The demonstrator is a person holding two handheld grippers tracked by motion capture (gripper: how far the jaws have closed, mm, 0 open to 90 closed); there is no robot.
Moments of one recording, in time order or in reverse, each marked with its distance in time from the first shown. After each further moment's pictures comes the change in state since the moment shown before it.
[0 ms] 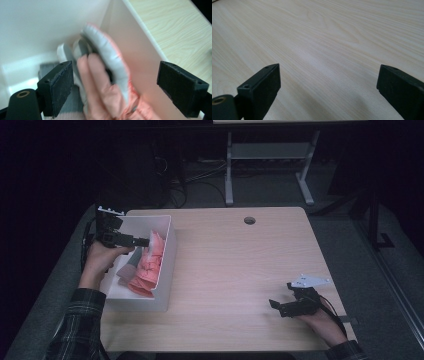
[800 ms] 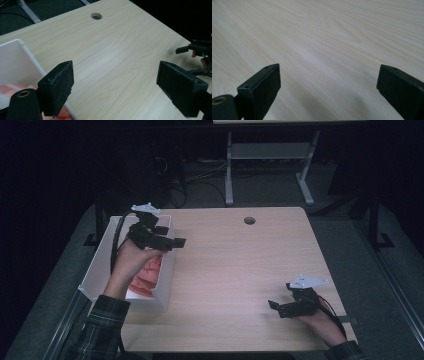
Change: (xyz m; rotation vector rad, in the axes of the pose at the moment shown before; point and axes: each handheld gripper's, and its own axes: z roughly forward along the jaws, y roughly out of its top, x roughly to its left) left arm -0.123 0.019 0.018 -0.085 -0.118 0.263; right arm 0.004 0.001 0.001 0.010 -0.003 -0.016
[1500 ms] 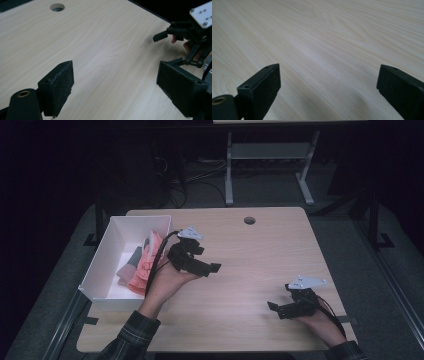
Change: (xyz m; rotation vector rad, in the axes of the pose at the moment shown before) left arm -0.072 -0.021 0.067 0.049 -0.083 0.105; right arm 0.002 0.000 0.002 0.010 0.011 -0.013
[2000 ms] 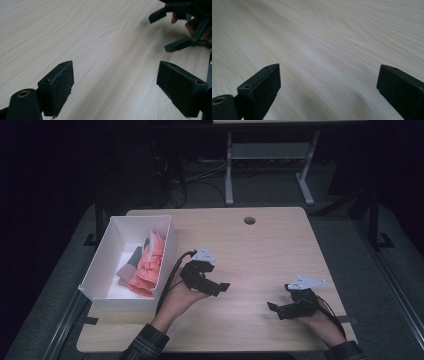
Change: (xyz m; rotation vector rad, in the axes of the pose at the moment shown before) left arm -0.016 -0.041 0.045 0.036 -0.032 0.042; right arm 0.001 0.000 0.001 0.007 0.002 -0.008
